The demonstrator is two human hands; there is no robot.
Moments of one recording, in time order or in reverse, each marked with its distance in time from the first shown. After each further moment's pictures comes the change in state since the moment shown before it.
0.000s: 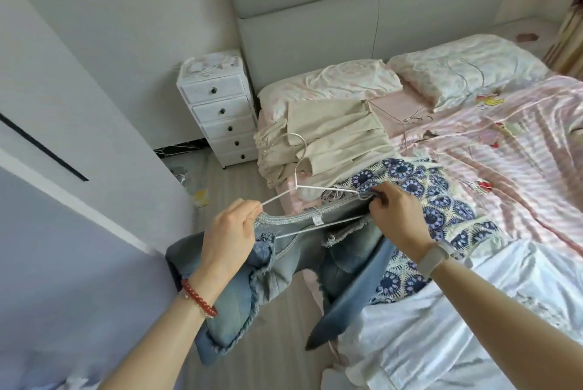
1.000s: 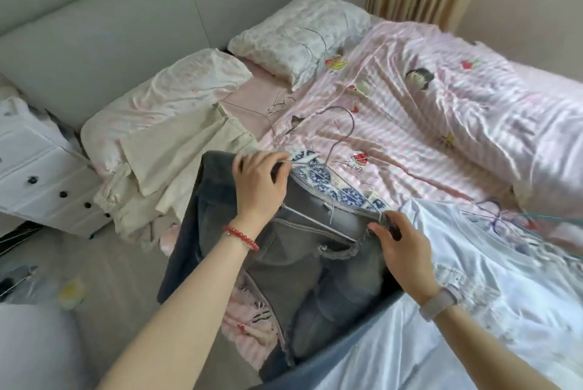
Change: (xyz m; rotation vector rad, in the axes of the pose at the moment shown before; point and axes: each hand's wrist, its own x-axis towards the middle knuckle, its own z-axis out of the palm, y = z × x) left_hand 0.215 0.168 0.285 -0.158 -0.226 0.395; right_hand 0.007 0.209 -0.049 0.040 0.426 0.619
